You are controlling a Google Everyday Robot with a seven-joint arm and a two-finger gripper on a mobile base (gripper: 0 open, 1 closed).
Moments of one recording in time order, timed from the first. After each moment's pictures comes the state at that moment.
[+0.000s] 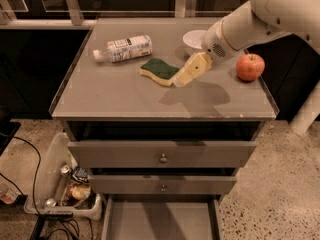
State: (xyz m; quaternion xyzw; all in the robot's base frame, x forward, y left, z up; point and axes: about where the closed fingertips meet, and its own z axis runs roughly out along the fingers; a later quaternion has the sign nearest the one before) arm 0.644 -0.103 0.906 -0.48 0.79 0.11 0.36
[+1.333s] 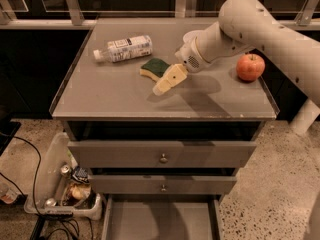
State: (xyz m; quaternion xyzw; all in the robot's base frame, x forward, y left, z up) arm 0.671 -0.043 0.850 -0.50 0.77 0.19 0.34
